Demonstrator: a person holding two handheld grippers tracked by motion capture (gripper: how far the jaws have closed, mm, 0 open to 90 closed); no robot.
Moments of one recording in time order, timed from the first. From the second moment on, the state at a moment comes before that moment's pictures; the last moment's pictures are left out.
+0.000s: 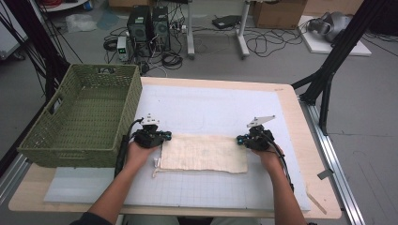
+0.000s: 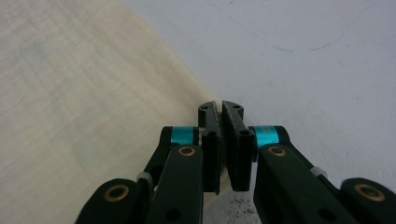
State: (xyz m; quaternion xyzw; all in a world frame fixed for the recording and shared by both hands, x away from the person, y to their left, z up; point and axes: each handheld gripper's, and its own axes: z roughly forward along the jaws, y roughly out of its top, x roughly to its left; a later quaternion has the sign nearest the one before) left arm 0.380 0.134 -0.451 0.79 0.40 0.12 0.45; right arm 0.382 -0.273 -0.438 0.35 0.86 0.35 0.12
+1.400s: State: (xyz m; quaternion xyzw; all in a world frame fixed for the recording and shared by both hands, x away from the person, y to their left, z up) left arm 0.318 0.149 -0.429 0.78 0.33 0.15 0.51; right arm 0.305 -0.276 -0.411 0.30 0.83 0.43 0.19
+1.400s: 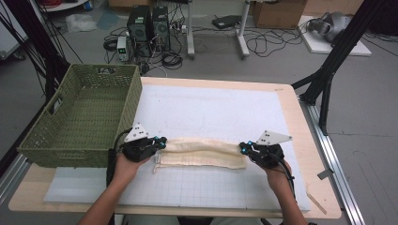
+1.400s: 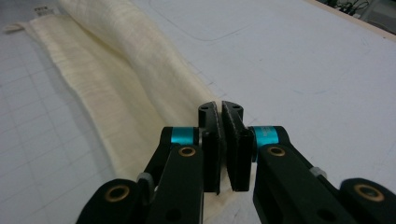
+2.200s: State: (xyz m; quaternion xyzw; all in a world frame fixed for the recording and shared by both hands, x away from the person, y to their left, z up) left arm 0.303 0.153 -0.419 0.75 0.35 0.14 0.54; right arm 0.285 -0.276 -0.430 0.29 0.85 0.41 0.17
